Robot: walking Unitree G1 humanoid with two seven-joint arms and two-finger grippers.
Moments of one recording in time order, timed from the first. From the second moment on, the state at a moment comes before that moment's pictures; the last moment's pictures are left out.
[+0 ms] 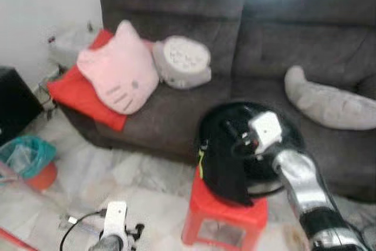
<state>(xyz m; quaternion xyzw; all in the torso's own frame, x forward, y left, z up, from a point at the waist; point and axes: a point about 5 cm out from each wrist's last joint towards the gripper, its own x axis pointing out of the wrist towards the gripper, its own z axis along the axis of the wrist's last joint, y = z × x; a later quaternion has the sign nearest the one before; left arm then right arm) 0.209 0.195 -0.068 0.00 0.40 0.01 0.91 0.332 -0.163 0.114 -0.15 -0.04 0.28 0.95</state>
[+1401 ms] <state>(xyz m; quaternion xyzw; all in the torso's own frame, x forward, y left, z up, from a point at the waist) 0.195 0.187 -0.077 -0.03 0.43 -0.01 0.90 0.327 -0.205 0.146 -0.28 0.15 0.57 0.76</state>
